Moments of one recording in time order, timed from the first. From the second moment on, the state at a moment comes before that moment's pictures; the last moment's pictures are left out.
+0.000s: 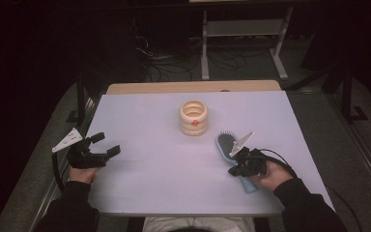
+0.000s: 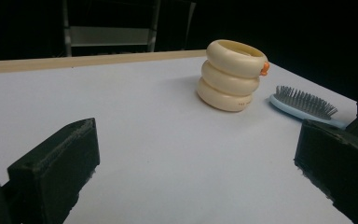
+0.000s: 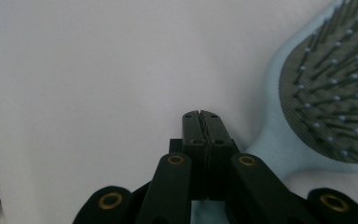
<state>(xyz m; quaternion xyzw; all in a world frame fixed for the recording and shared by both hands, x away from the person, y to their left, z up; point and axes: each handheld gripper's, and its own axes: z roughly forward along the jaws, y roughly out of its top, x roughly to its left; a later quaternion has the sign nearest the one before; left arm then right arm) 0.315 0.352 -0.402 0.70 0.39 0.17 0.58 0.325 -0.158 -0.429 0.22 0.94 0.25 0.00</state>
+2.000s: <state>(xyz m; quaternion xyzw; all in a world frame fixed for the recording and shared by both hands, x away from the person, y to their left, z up) 0.314 0.352 -0.402 0.70 0.39 0.17 0.58 0.342 -0.243 -0.403 0.34 0.89 0.30 0.06</state>
